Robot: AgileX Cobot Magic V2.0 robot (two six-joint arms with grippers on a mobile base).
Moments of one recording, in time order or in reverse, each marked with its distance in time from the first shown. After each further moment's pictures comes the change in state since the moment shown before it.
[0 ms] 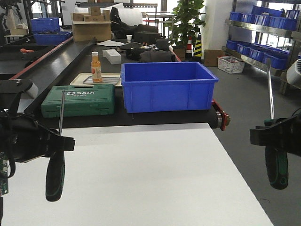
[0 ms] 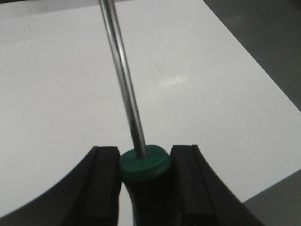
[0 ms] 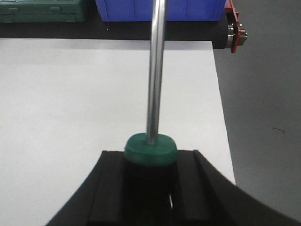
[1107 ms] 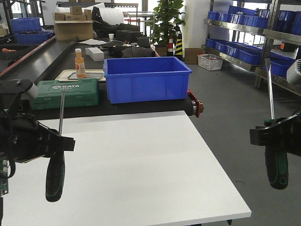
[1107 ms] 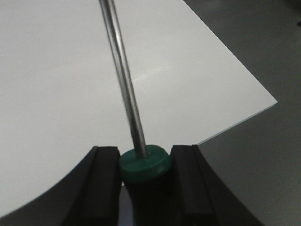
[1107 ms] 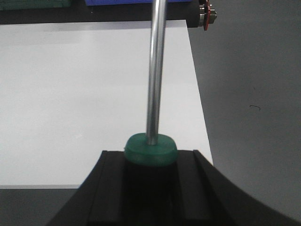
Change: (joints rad) left arm 0.000 0.000 0.000 0.000 0.002 0.000; right arm 0.000 0.000 0.000 0.000 0.000 0.000
